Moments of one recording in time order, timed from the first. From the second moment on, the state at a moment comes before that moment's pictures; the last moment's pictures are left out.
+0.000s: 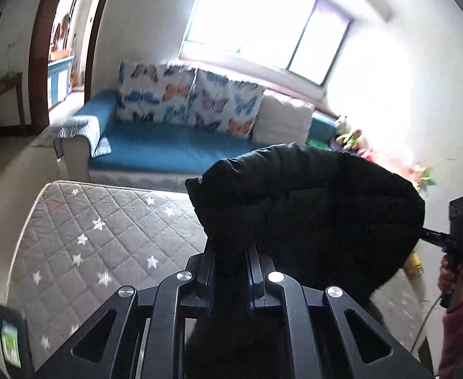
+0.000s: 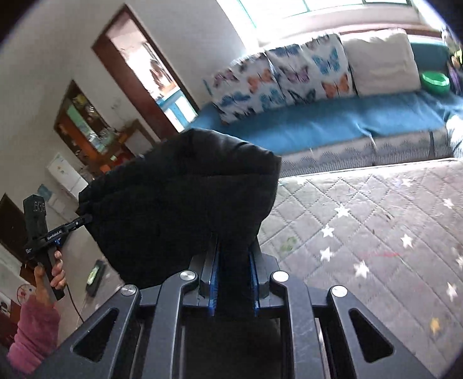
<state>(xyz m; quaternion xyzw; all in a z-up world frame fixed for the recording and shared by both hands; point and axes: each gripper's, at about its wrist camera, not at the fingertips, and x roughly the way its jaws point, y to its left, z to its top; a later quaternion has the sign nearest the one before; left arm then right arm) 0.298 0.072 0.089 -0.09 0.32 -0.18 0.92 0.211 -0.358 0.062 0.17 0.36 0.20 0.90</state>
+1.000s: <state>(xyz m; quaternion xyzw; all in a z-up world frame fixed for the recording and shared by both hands) -0.037 0.223 -0.092 -0.19 0.37 -0.13 0.90 -0.022 -0.389 -0.034 0.19 0.40 0.07 0.90</state>
